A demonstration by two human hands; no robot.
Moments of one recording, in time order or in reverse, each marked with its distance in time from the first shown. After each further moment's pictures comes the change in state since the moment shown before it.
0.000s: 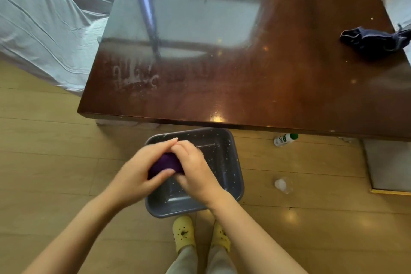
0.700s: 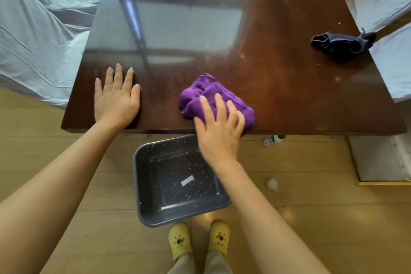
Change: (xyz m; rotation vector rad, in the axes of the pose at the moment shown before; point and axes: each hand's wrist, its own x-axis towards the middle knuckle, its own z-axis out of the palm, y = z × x) left_hand 0.141 -0.031 -0.063 0.718 0.316 -0.396; right_hand 0.031 0.015 -0.079 -0.632 0.432 0.389
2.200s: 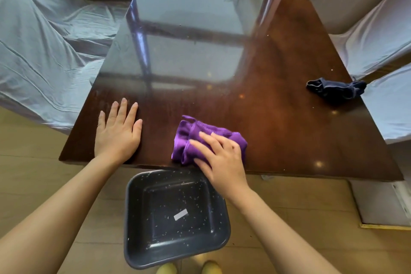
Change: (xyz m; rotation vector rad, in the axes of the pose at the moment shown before) left_hand -0.002 0.003 0.001 0.018 -0.006 -0.032; right_hand 0.028 0.035 -0.015 0.005 -0.105 -0.400
